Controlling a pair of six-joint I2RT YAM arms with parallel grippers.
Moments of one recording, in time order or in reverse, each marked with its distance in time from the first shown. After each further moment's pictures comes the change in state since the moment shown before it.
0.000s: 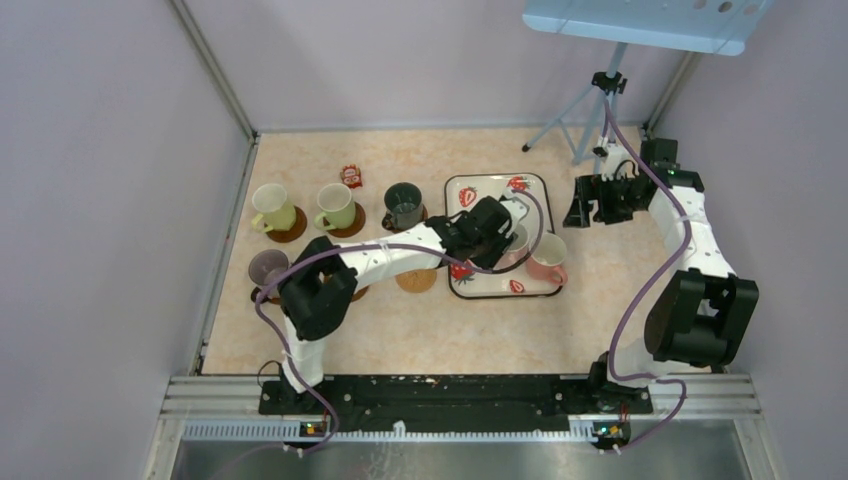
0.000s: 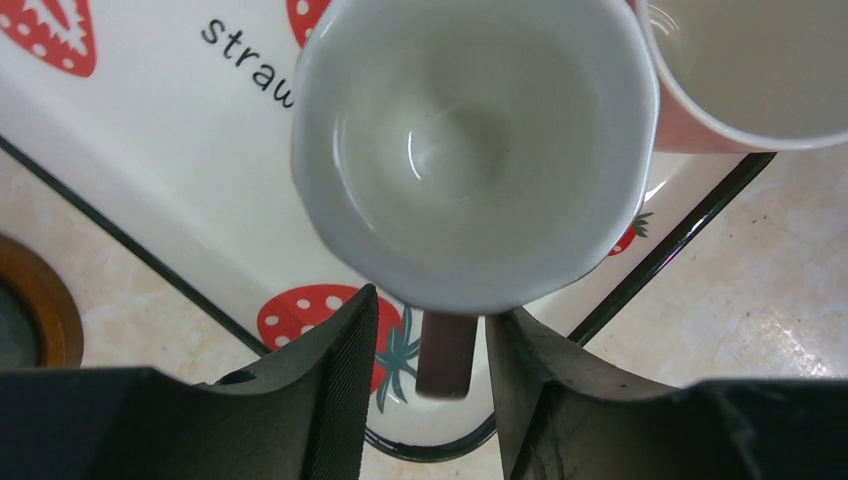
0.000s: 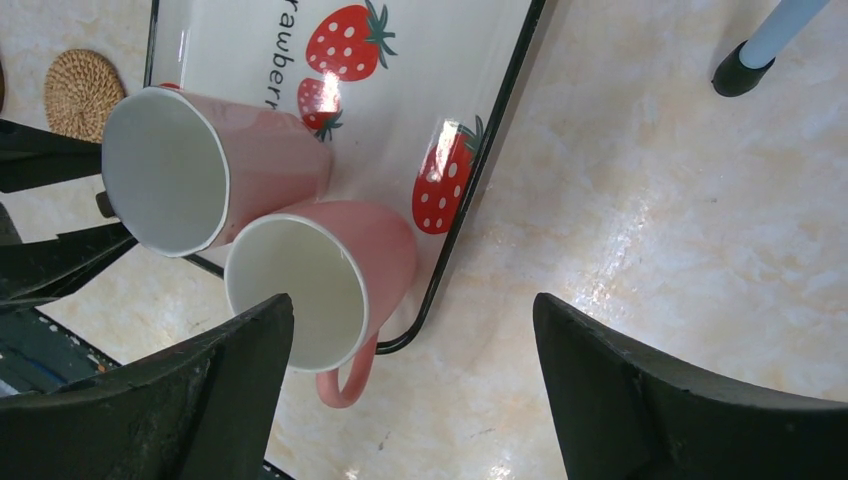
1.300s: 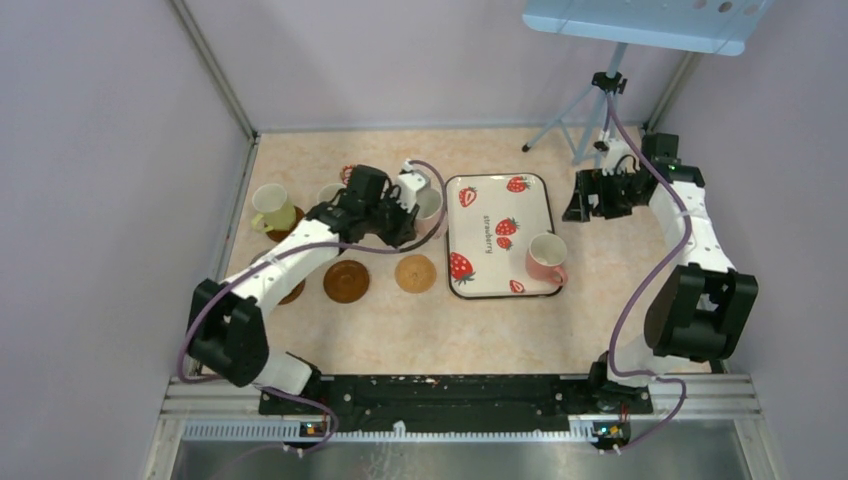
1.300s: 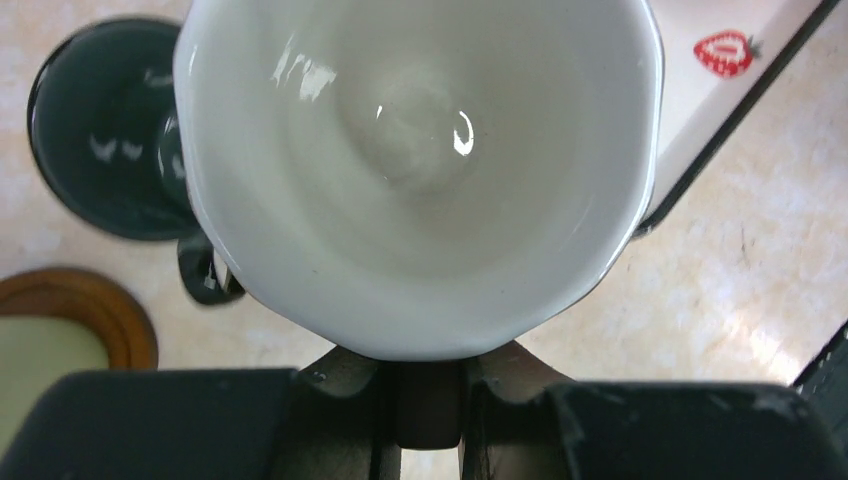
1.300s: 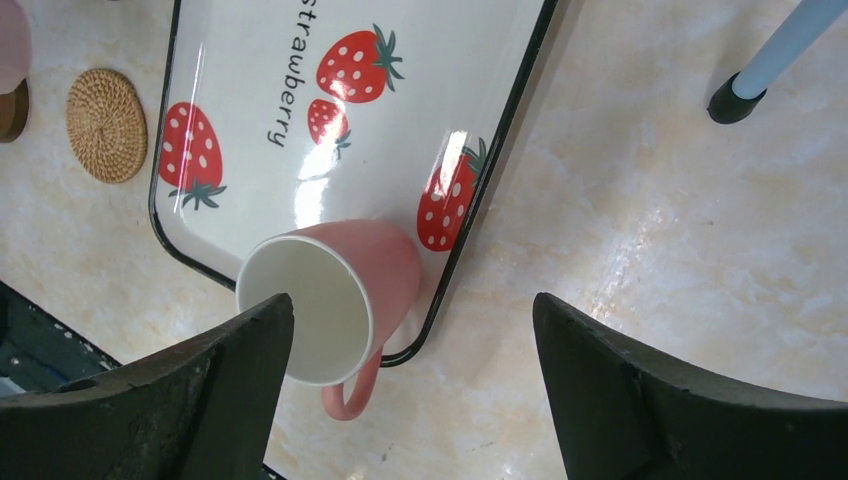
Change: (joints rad) left arm 0.430 -0.418 -0.309 -0.034 0.421 0.277; right arm 0.000 0.022 0.042 0.002 -0.023 0.010
